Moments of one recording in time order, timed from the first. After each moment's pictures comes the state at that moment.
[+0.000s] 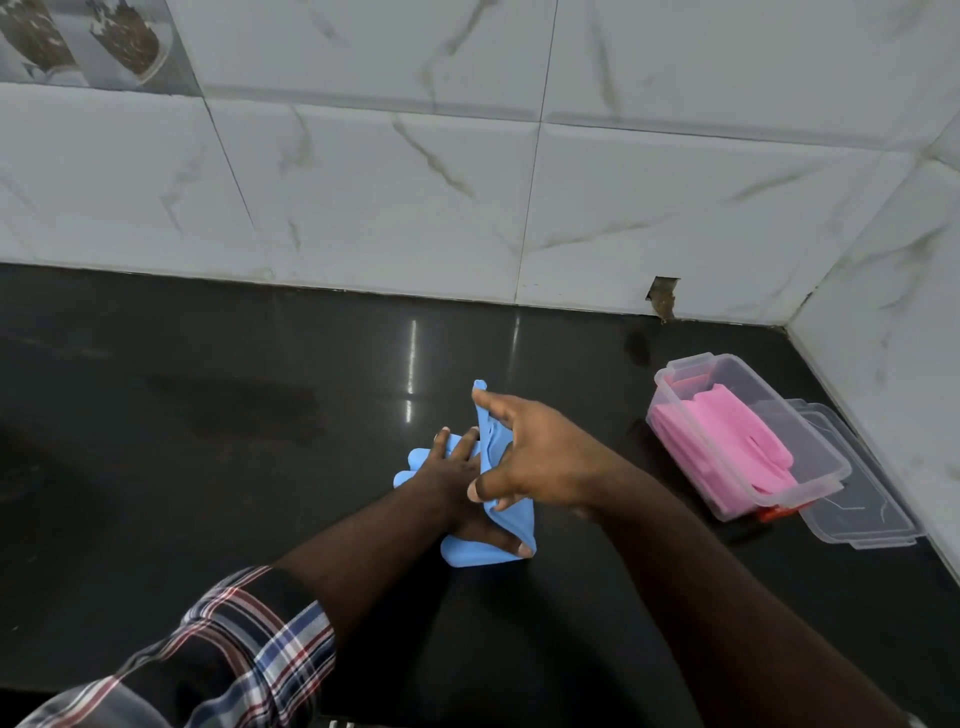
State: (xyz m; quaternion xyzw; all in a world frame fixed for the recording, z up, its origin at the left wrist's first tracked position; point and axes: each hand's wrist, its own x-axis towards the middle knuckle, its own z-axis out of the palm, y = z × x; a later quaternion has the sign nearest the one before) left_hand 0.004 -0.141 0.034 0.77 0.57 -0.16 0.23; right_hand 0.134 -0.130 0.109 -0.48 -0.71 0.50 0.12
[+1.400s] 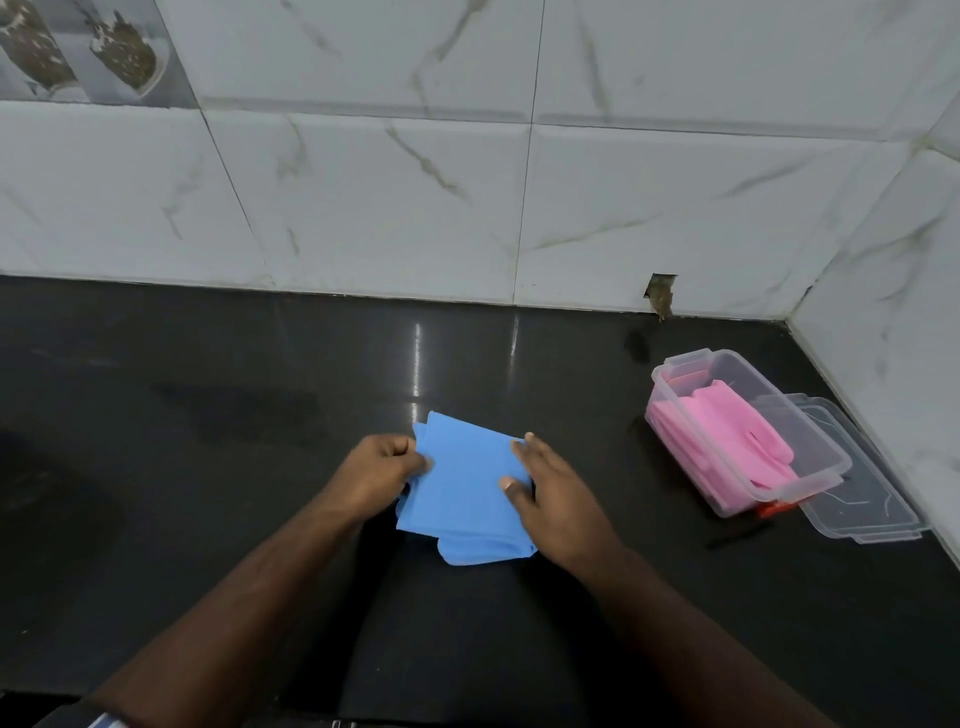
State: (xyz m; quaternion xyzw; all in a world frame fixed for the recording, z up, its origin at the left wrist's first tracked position) left_hand -0.065 -0.157 0.024 0.44 0.71 0.31 0.45; right_hand 0.164 -0.137 -0.005 -0.55 -0.77 0.28 0.16
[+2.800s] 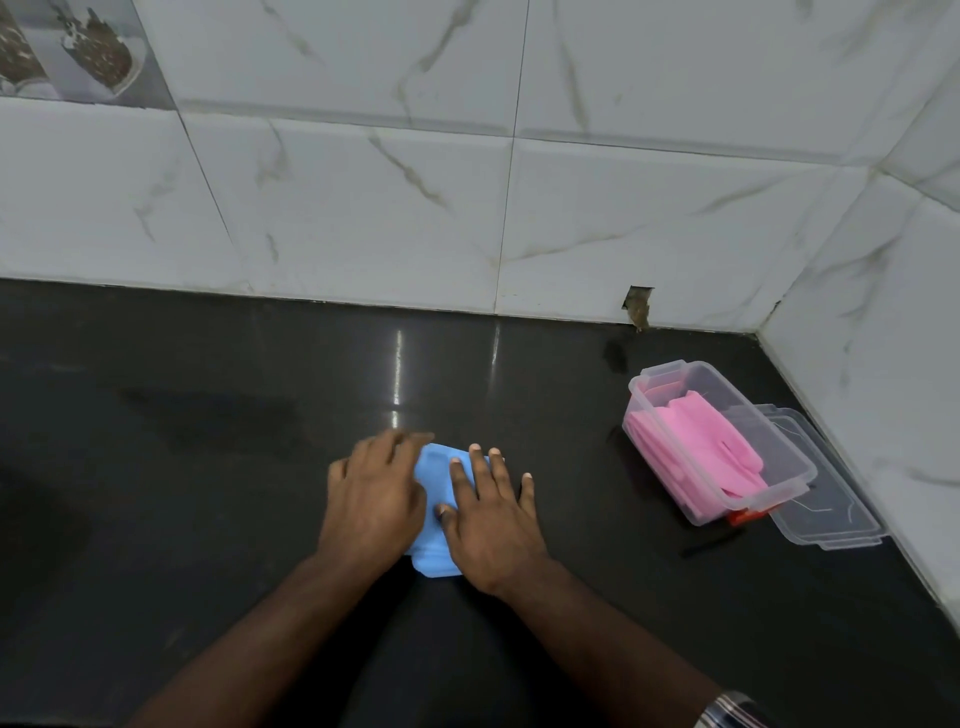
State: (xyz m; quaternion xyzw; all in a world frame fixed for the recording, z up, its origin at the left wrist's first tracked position) left_hand -0.034 -0.173 -0.002 0.66 0.71 0.22 0.02; right_hand 0.119 -0.145 -0.041 -0.55 -0.83 0.11 0.03
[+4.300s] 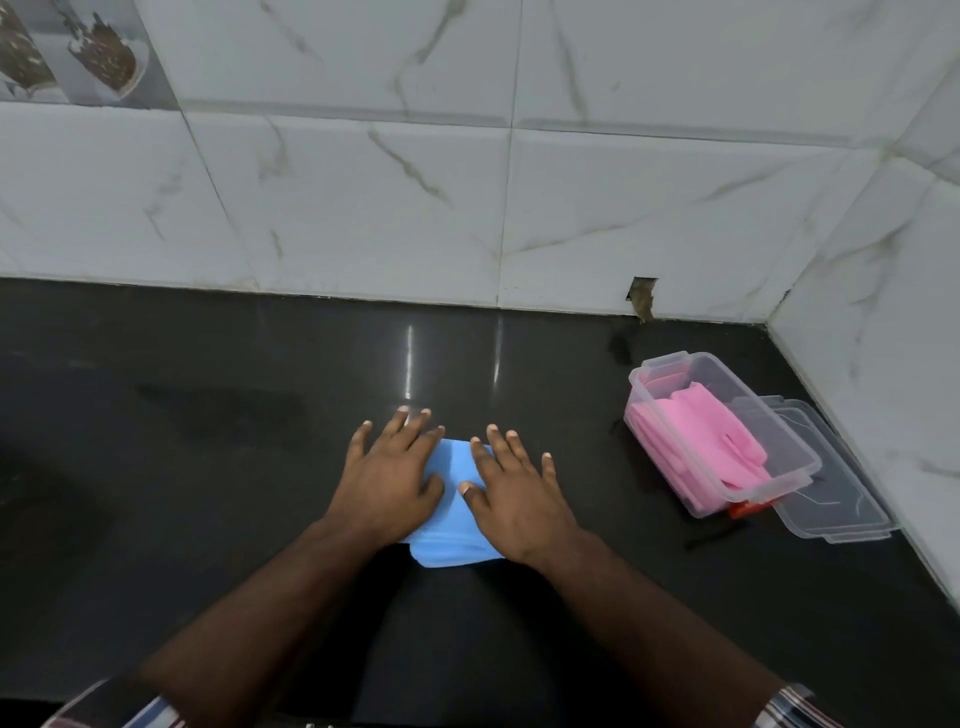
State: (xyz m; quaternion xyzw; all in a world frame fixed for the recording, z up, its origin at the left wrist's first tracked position) left_hand -0.032 -0.152 0.001 0.73 0.68 0.07 0.06; right_hand 0.152 -0.130 -0.004 -0.52 -0.83 0.18 0.02
